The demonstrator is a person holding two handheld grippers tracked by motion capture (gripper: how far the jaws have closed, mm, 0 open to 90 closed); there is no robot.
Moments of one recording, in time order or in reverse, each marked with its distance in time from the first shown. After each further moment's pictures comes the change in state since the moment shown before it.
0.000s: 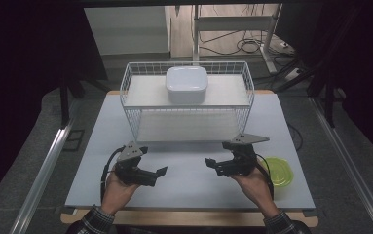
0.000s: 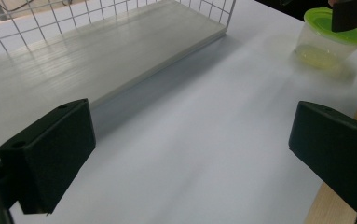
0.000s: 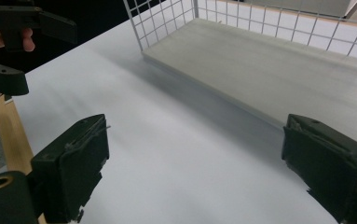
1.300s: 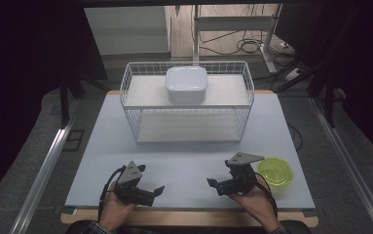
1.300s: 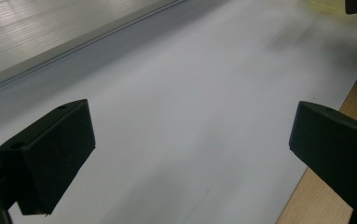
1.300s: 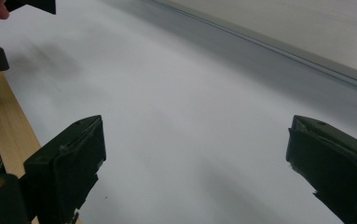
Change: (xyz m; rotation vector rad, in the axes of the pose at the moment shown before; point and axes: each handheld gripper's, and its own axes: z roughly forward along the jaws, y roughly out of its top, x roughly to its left) left arm -0.012 -0.054 0.005 0.060 0.006 0.031; right arm 0.011 -0.050 0.004 0.114 -0.034 -0.018
